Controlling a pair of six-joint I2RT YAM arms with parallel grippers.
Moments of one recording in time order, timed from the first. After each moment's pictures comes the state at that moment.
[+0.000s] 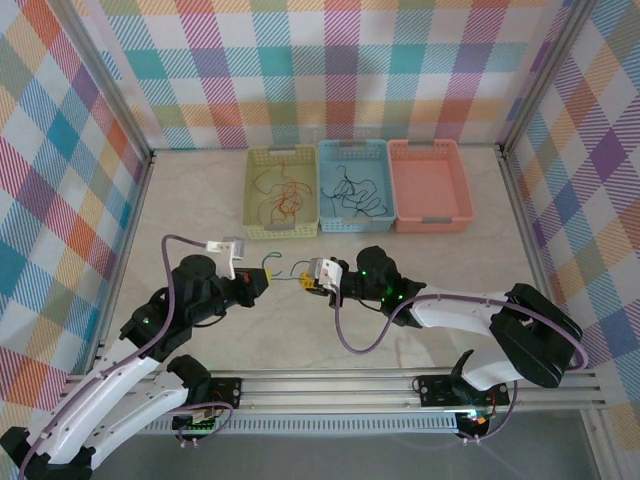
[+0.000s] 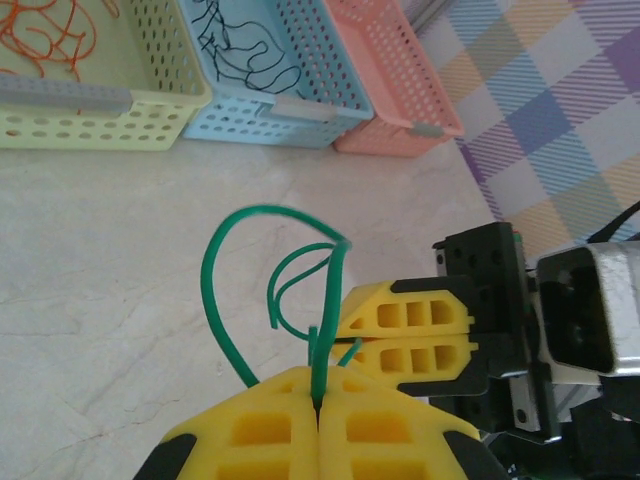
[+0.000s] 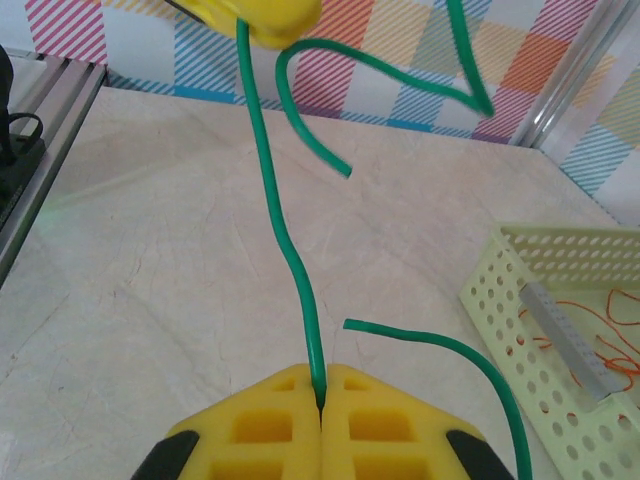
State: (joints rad) left arm -0.63 0.60 0.69 -0.51 0.12 -0.64; right arm 0.89 1.41 0.60 0.53 -0.40 -0.40
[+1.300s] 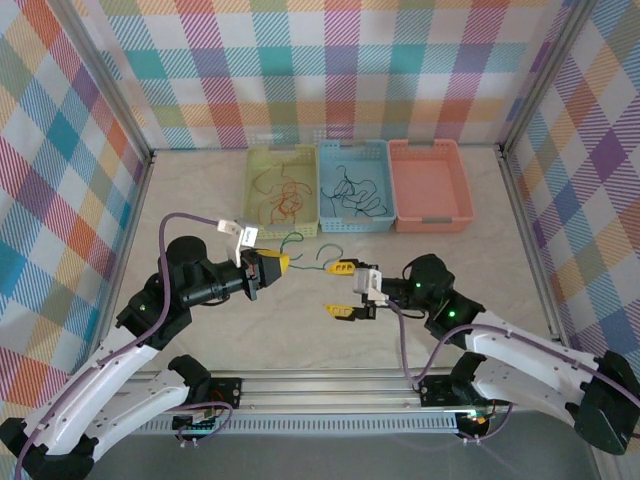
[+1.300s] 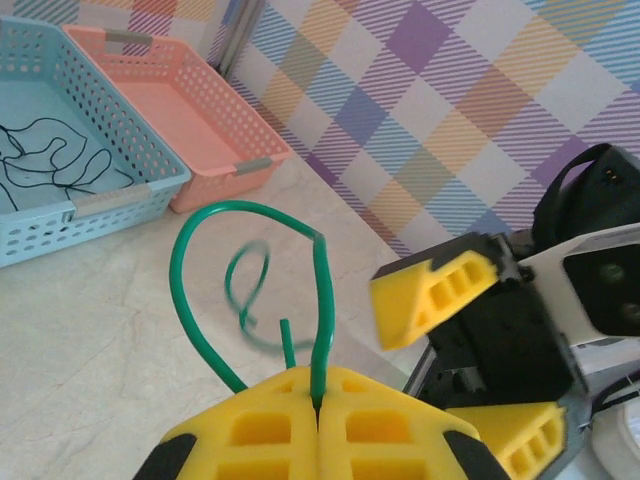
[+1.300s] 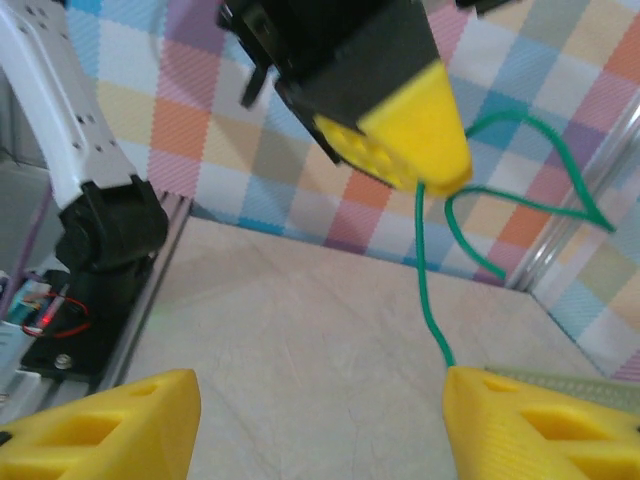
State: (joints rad) left arm -0.63 0.71 0.83 -0.37 0.41 -0.45; right arm 0.88 0.87 0.52 0.33 -0.61 -0.36
